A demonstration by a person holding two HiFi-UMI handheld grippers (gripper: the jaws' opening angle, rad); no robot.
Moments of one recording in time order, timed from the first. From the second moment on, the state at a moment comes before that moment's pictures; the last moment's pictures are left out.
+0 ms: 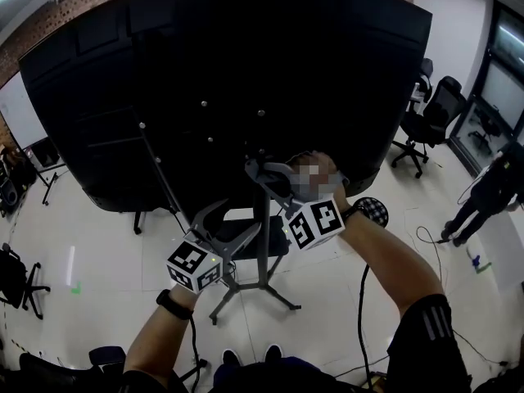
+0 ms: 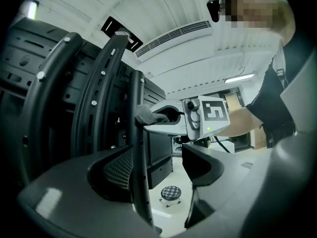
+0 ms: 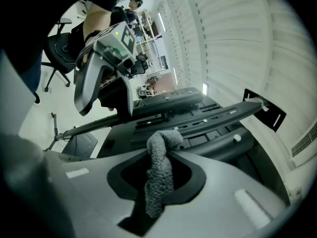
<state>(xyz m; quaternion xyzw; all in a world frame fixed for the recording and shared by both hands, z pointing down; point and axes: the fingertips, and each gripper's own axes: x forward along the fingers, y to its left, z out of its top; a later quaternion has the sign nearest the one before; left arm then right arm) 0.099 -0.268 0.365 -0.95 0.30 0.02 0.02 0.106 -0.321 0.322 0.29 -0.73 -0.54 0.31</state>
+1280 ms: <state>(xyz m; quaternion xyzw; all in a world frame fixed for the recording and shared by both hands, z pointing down) 0.100 -0.297 0.543 -0.95 0.31 -0.03 -0.08 0.098 -0.317 0.520 0.24 -0.77 -0.48 0.35</state>
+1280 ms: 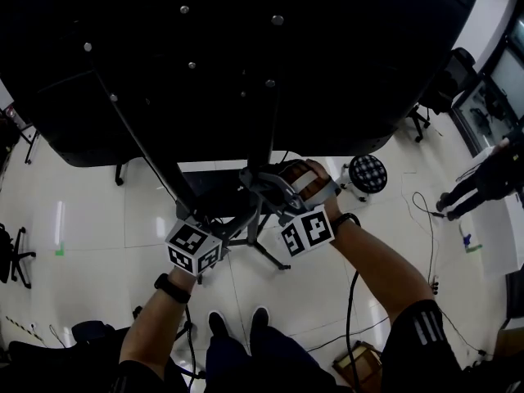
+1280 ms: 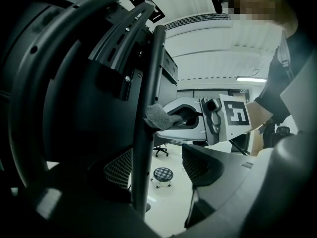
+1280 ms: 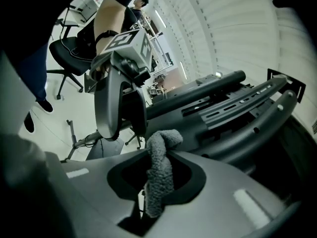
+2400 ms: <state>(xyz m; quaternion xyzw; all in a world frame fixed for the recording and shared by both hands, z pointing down) 0.099 -0.296 0.774 -0.93 0.30 -0.09 -0.18 0.100 -0.322 0.802 0.23 -0.80 -0.34 0.43</state>
